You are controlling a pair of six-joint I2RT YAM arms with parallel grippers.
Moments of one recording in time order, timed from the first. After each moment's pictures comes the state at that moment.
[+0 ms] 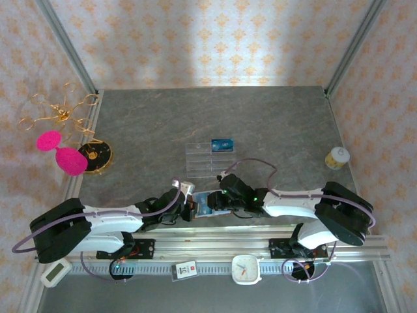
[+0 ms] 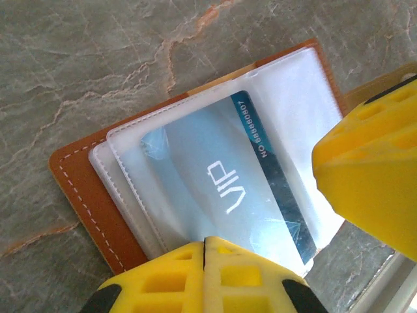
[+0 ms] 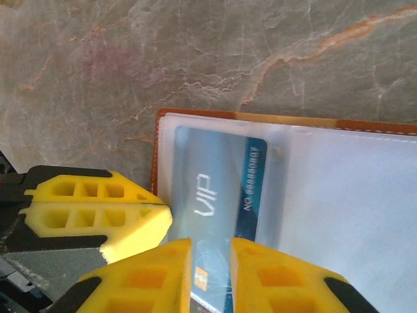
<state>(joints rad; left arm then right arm) -0.94 1.20 0.24 0.22 -0.02 -0.74 1.02 1.41 0.53 0.09 -0.13 0.92</state>
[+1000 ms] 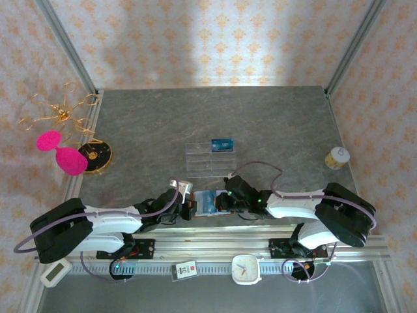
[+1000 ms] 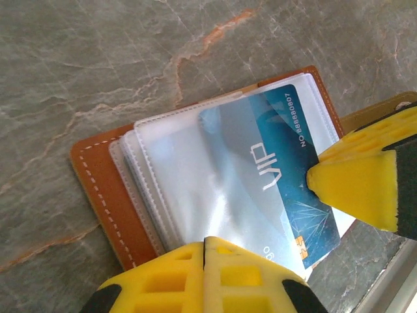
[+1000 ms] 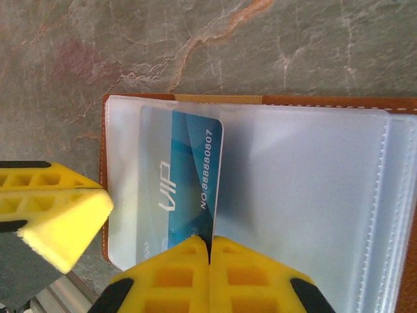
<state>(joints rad) -0.93 1.19 0.20 0.30 -0.03 -0.76 0.98 1.39 0.46 0.10 -0.13 0.95</state>
